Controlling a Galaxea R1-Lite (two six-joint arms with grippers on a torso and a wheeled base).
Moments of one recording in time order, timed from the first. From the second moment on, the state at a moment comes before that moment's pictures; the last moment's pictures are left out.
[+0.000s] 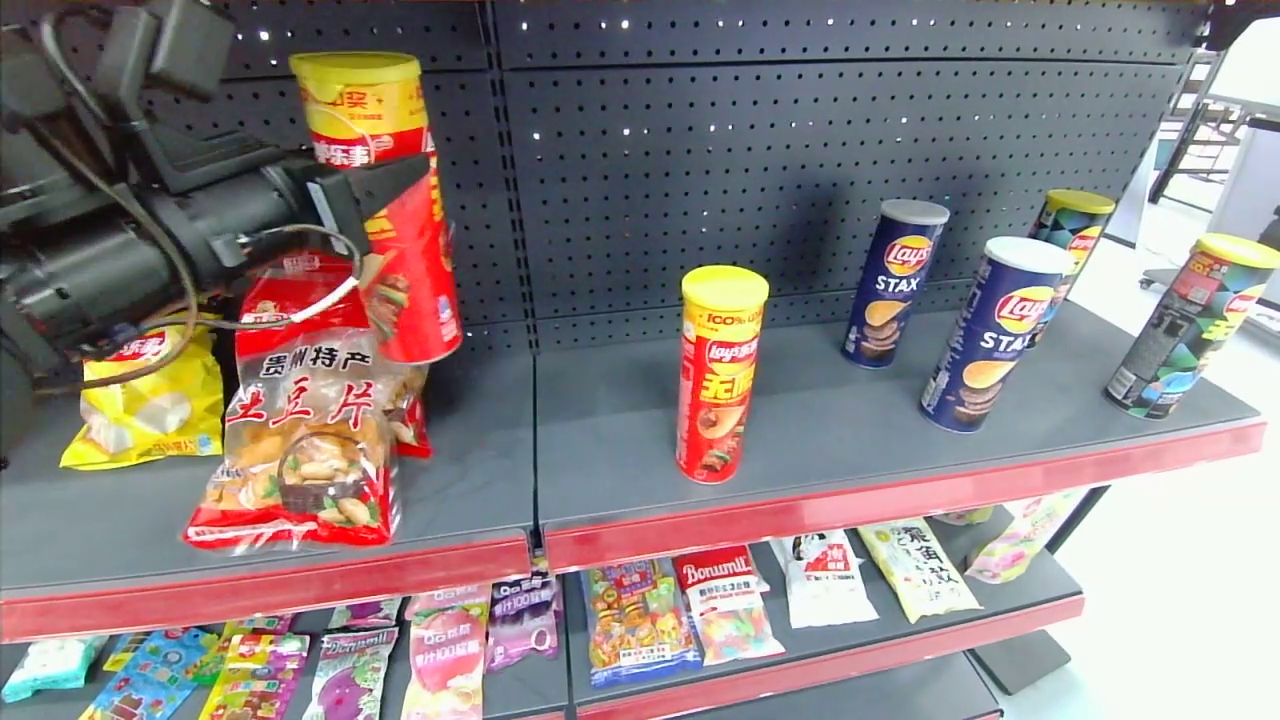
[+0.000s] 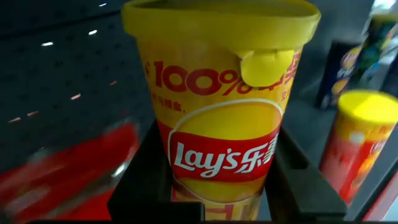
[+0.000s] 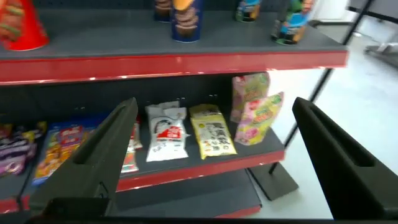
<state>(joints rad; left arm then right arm) -0.23 1.56 -1.01 -0.73 -0.30 0.06 0.00 0.00 -0.02 -0.02 -0.06 -0.09</state>
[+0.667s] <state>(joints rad) -0.26 1.71 -1.02 -0.76 -0.47 0.01 0.00 0.00 -0.02 -0.02 0.19 -0.06</state>
